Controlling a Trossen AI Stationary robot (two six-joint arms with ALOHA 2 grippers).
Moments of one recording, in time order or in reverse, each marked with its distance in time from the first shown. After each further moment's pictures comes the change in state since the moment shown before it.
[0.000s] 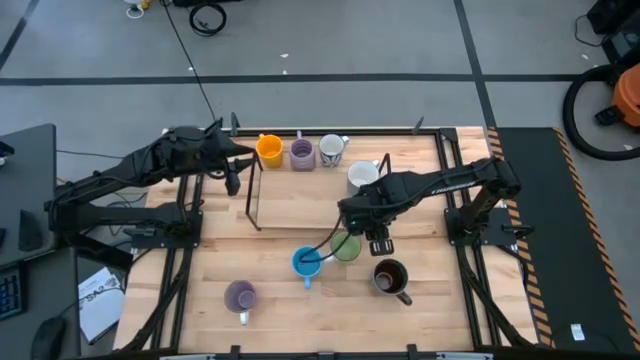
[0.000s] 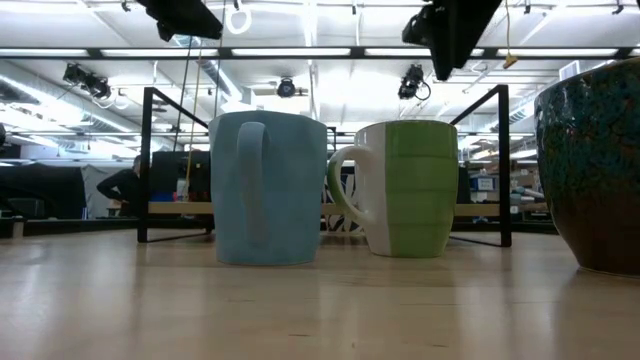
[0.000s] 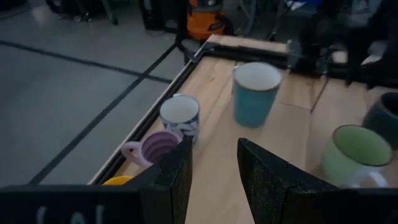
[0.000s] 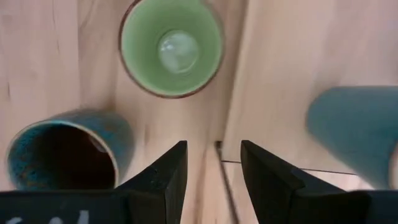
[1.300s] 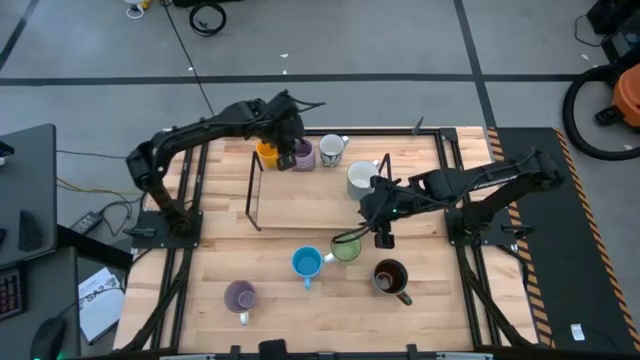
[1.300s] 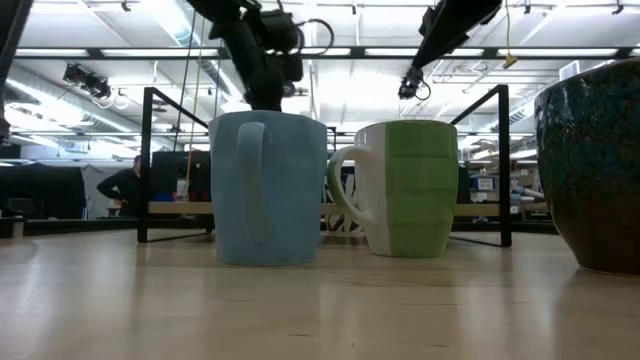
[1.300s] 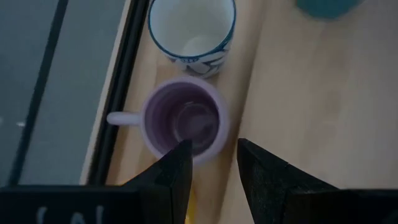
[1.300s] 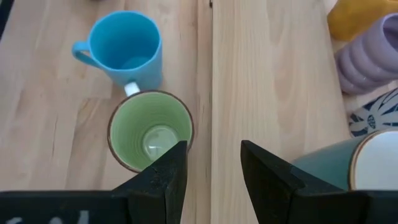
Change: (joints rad) left arm 0.186 0.875 0.552 -0.317 0.108 0.350; right arm 0.014 -0.382 -0.498 0.636 0.123 0.028
